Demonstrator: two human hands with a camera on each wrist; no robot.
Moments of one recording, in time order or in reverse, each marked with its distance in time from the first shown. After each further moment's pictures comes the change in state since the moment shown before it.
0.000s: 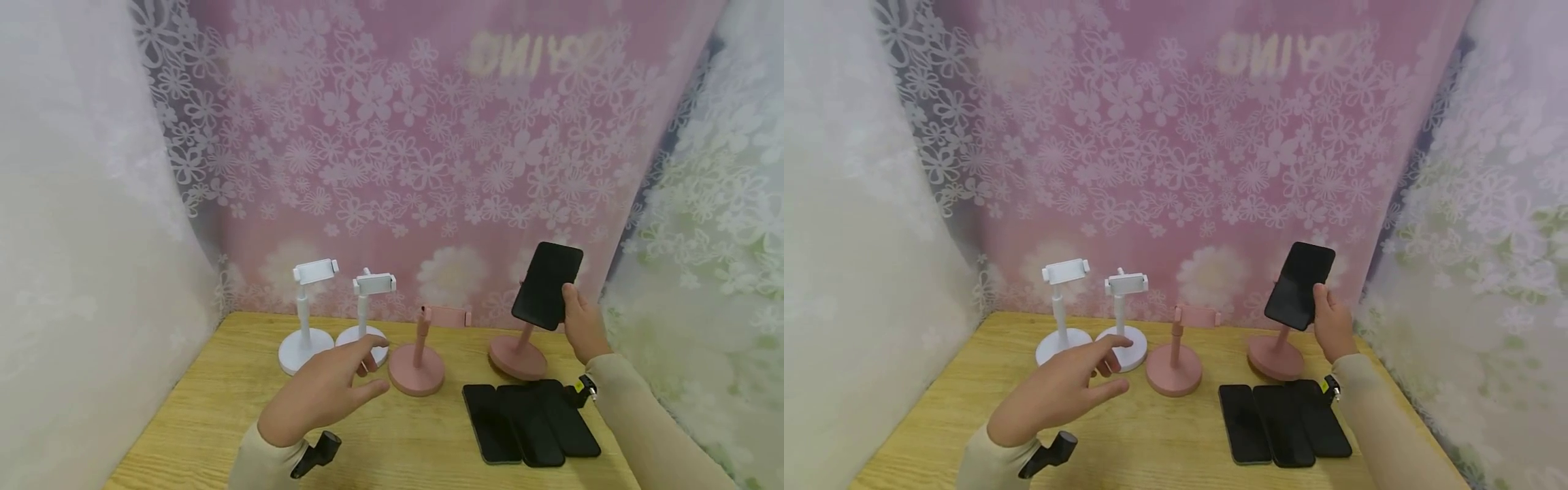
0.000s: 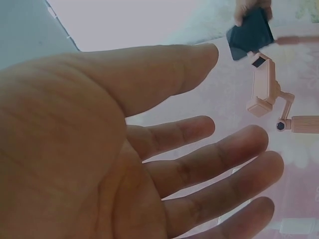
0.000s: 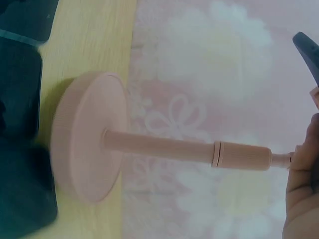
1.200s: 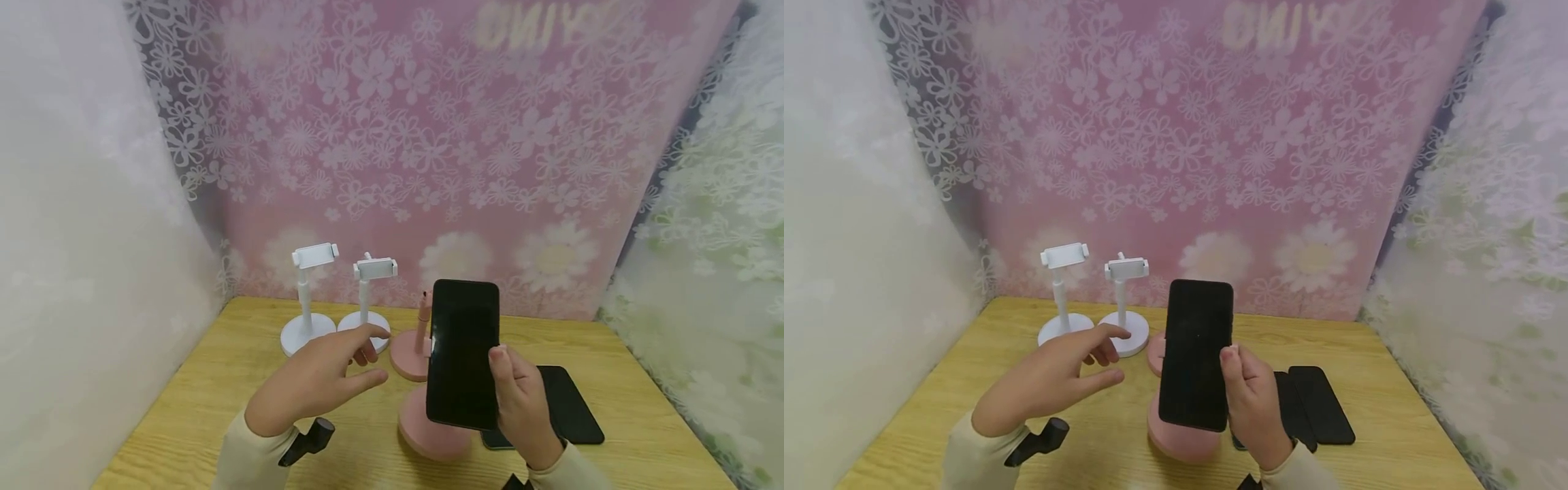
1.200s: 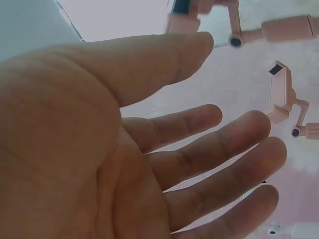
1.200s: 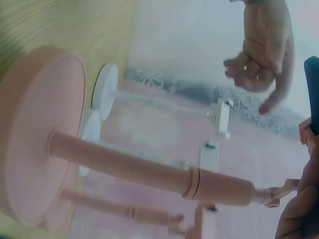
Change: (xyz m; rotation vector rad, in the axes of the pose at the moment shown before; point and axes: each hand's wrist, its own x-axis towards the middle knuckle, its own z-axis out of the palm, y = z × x) left_hand -0.004 0.003 -0.007 0.003 -0.020 0.036; right_hand -0.170 -0.113 0.111 0.435 -0.026 -0.507
